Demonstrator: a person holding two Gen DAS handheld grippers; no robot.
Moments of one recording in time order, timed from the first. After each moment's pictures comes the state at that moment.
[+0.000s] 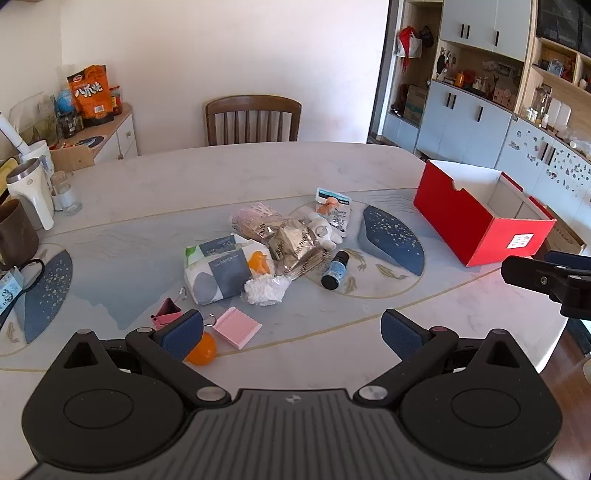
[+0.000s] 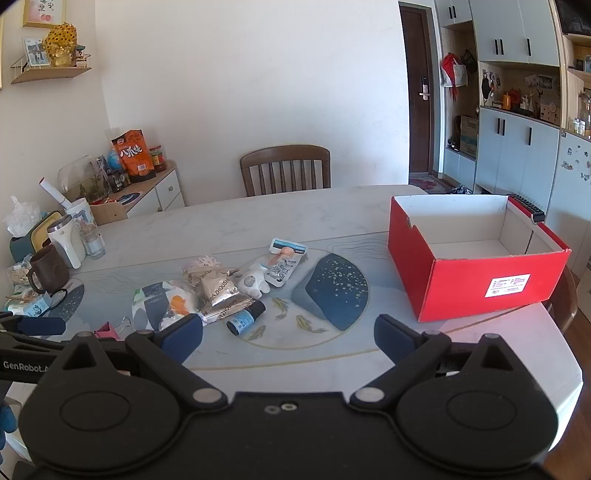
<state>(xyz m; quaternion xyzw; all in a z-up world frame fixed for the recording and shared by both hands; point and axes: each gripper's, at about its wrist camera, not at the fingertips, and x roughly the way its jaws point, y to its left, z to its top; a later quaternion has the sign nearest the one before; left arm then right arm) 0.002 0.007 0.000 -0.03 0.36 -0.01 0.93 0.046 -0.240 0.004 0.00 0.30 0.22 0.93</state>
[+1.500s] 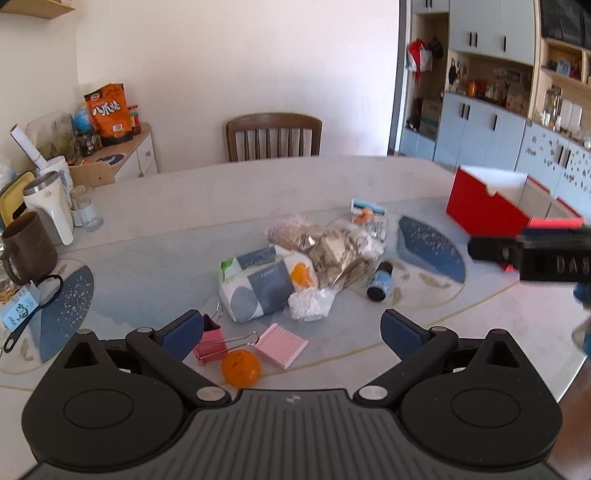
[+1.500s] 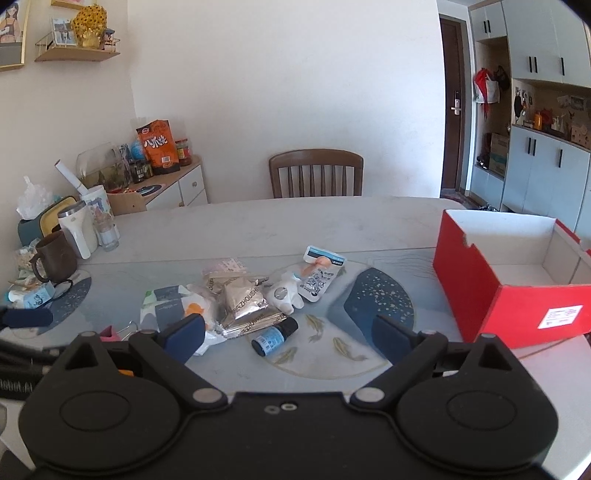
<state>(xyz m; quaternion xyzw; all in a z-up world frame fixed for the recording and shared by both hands) 0.012 0.034 -0.032 -0.01 0.33 0.03 0.94 0.081 -0.187 -0.019 -0.03 0.28 0.27 0.92</state>
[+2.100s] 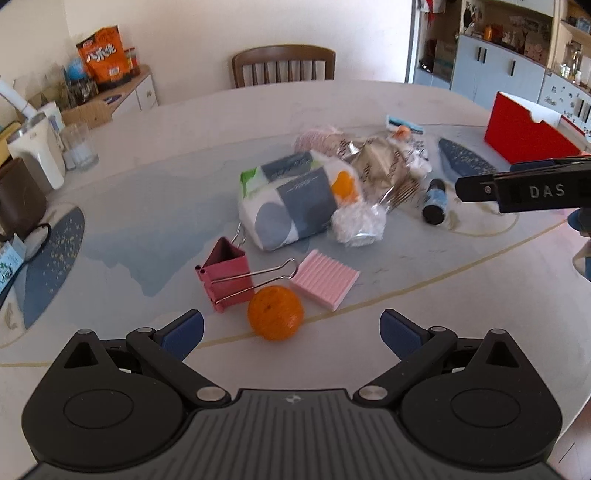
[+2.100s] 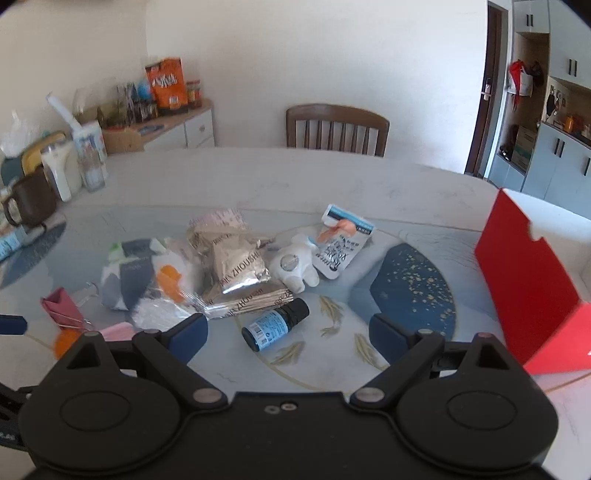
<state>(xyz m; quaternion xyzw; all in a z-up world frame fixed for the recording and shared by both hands) 0.042 0.068 -0.099 0.00 0.42 0.04 0.91 0.139 -0.127 -0.076 -0.11 0.33 0.29 0.89</state>
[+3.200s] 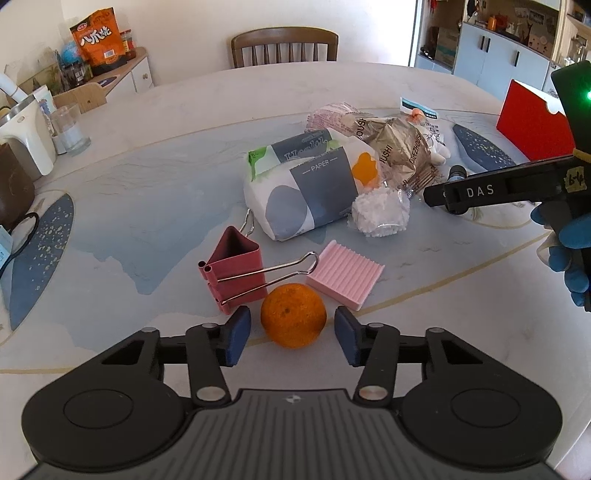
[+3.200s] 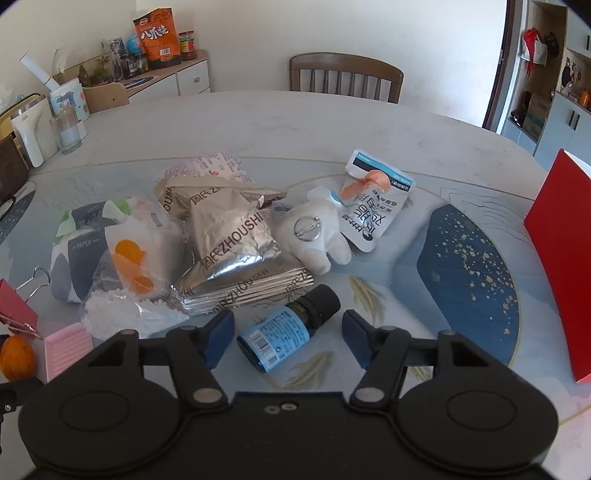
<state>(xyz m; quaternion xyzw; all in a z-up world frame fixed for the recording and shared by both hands) 0.062 0.083 -0.115 -0.01 0.44 0.04 0.89 0.186 -0.081 -0.126 -0.12 0.40 0.28 0.86</state>
